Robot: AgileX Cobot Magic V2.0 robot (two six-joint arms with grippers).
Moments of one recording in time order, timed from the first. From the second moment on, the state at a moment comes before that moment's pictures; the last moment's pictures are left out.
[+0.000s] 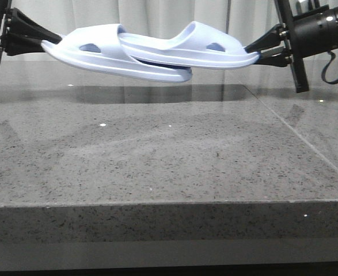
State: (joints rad) left arm 0.14 1.99 -1.45 -1.46 1.18 0.63; right arm -0.11 2.08 -1.51 1.45 1.07 -0.54
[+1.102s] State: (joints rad) left arm 0.01 1.99 -1.45 -1.63 0.99 0.63; right arm 0.00 2.08 -1.51 1.52 0.92 -0.54
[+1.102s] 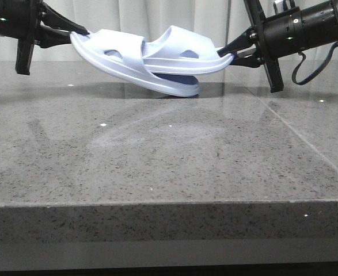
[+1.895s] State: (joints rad) left arm -0.01 1.99 -1.45 -1.41 1.05 0.65; right arm -0.02 2.08 -1.51 1.45 1.06 -0.54
